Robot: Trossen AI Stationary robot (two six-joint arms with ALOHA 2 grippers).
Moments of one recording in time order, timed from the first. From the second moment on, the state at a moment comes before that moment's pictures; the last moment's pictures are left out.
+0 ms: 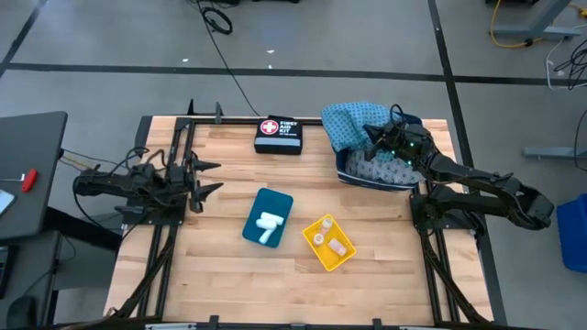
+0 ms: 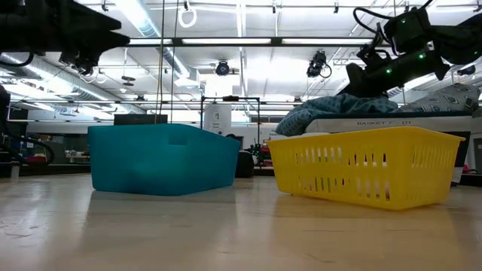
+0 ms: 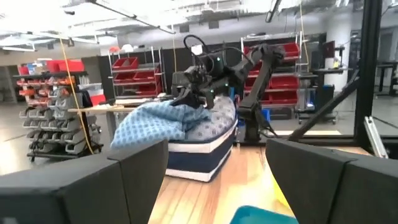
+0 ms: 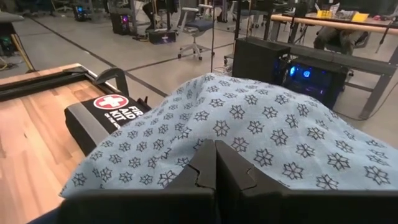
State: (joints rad) left arm -0.19 0.00 0.12 0.10 -0.41 0.17; right arm -0.71 0.88 0.35 0.34 0.07 -0.01
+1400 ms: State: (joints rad) left arm -0.19 0.00 0.11 0.11 -0.50 0.15; right arm -0.43 0.82 0.47 0.12 0.16 0.04
